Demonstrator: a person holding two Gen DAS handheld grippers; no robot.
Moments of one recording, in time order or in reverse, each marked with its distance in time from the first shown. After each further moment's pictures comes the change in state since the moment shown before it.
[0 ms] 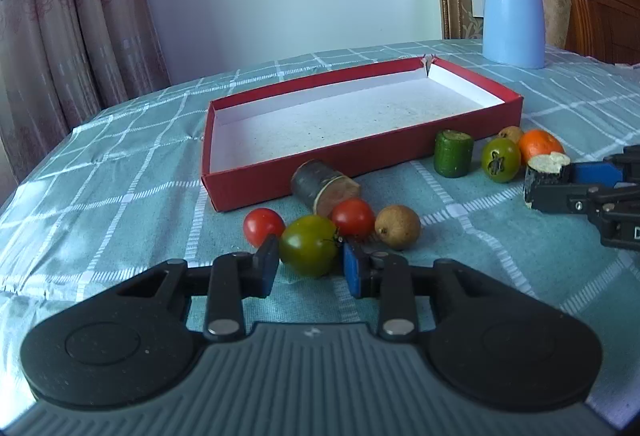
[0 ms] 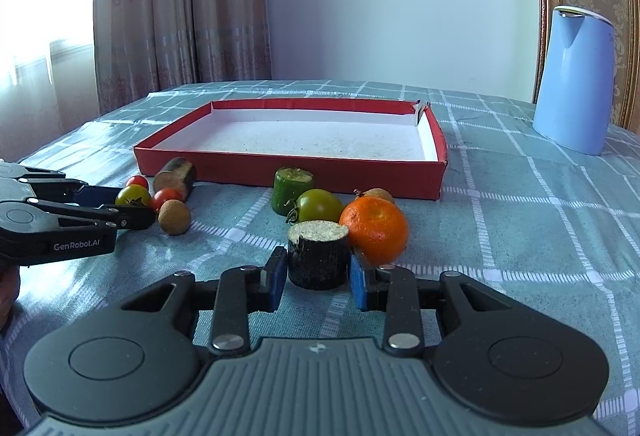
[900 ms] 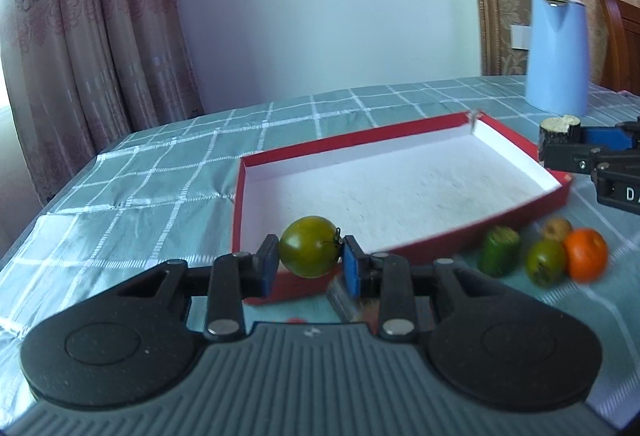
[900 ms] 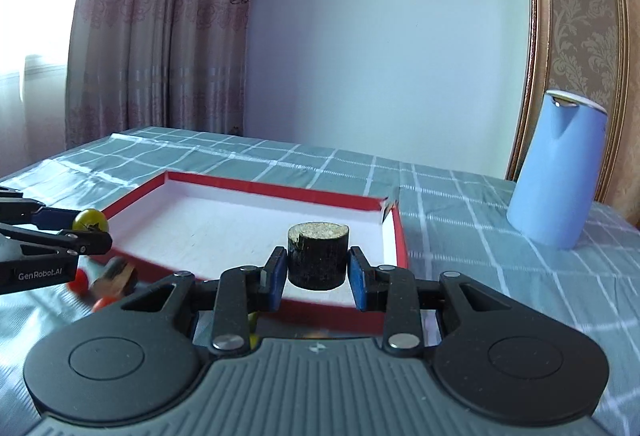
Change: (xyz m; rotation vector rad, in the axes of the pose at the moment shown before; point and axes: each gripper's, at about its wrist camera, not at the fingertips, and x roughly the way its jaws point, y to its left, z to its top) left arm 0.028 0.013 0.063 -0.057 -0.048 0.102; right arm 0.031 -0.015 0.076 -0.092 -0.133 -0.120
